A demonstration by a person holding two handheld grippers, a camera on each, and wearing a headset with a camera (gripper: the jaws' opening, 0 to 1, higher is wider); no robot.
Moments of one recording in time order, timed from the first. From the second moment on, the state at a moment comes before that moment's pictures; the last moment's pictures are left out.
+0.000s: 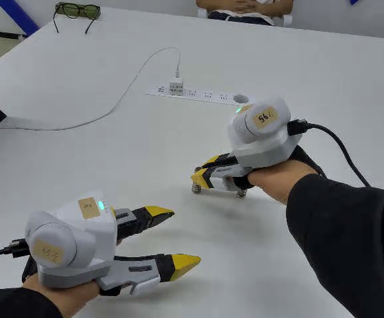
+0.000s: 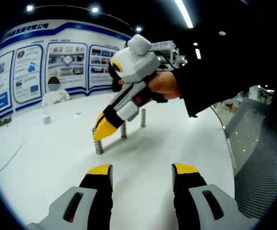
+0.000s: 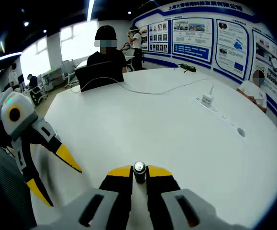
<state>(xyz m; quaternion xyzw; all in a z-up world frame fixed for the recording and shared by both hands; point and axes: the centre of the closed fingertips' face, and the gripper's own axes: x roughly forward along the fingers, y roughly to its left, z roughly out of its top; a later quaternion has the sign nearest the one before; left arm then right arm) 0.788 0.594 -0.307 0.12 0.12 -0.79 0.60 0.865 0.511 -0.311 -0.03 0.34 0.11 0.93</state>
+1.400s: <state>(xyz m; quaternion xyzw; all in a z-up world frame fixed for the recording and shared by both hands) 0.785 0.591 -0.303 0.12 0.12 -0.79 0.59 0.843 0.509 -0.305 -0.04 0.33 0.09 0.94</state>
